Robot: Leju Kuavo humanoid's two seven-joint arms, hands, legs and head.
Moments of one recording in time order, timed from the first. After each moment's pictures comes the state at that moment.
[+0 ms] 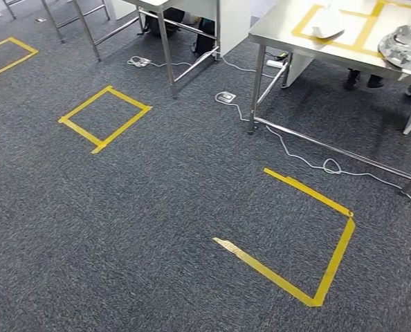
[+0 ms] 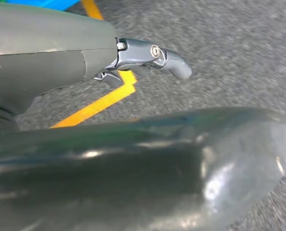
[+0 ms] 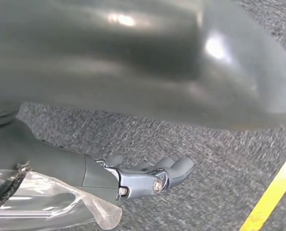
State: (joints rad) left arm -0.02 -0.17 1.10 -0.25 -0.64 0.19 -0.55; right arm -0.04 0.16 -1.32 -0.24 1.18 0.08 -0.50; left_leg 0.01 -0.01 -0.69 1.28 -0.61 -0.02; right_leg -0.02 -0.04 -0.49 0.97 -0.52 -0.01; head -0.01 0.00
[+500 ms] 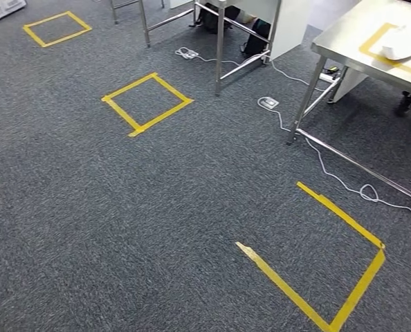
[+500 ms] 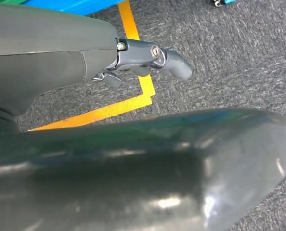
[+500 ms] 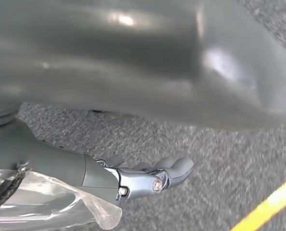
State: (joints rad) left arm -0.02 -0.17 1.14 -0.25 -0.62 0.19 -0.55; right arm -0.05 0.16 -1.30 -0.23 1.21 0.07 -0.51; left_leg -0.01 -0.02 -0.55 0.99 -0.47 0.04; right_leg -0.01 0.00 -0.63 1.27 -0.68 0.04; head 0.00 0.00
